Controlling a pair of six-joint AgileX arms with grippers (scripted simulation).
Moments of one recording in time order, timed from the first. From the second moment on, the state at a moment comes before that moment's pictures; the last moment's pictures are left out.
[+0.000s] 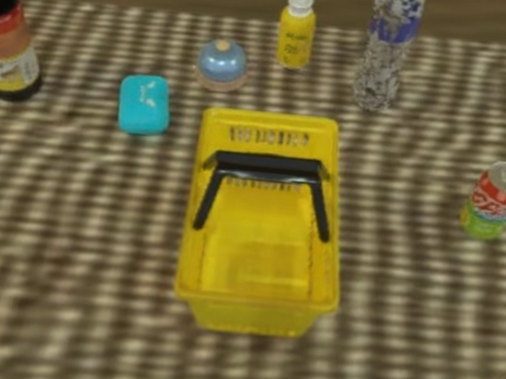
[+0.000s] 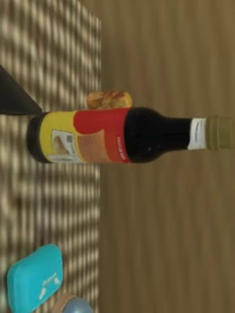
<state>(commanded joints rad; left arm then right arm) 0.00 0.00 0.00 0.00 0.00 0.00 0.00 0.00 0.00 0.00 0.00 0.00</state>
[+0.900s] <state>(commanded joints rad) 0.00 0.00 0.00 0.00 0.00 0.00 0.07 0.87 0.71 -0.51 -0.01 -0.26</state>
